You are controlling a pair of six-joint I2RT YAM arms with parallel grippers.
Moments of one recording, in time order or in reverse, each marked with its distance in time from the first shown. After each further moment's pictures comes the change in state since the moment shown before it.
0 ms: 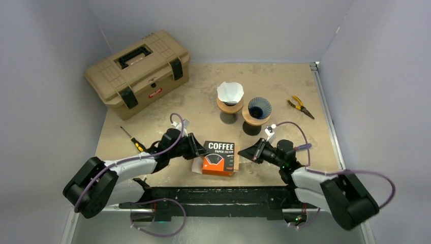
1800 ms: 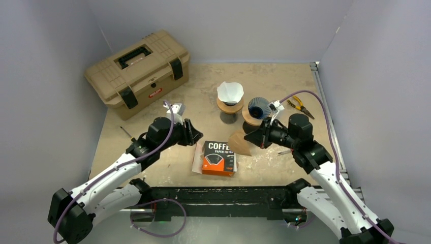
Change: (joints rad) left arm 0.000 -0.309 0.258 -0.438 -0.198 0.409; right arm 0.000 -0.449 0.661 -1.174 0.008 -0.631
